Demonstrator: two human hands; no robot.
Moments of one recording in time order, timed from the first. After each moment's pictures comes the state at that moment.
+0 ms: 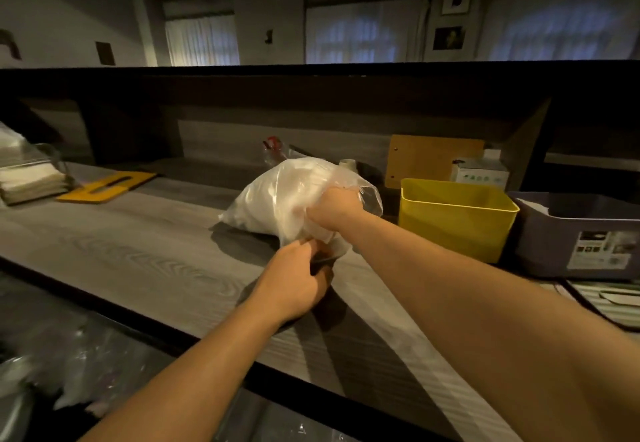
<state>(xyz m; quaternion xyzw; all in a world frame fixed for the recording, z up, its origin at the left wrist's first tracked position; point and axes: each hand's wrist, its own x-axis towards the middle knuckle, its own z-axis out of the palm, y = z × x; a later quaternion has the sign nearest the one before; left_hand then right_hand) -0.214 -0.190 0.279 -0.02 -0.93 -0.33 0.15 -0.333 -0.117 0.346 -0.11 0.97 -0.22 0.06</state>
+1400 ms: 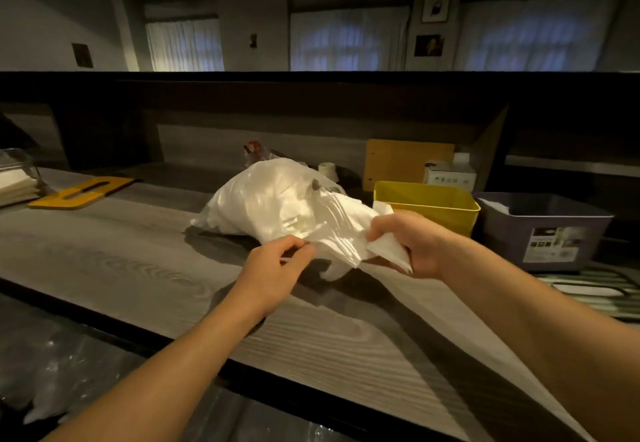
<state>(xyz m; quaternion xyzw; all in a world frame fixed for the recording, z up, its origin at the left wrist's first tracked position) -0.207 -0.180 0.283 -0.01 -0.84 -0.51 0.18 -0.270 0.027 0.347 -0.01 0.71 -0.66 0.24</state>
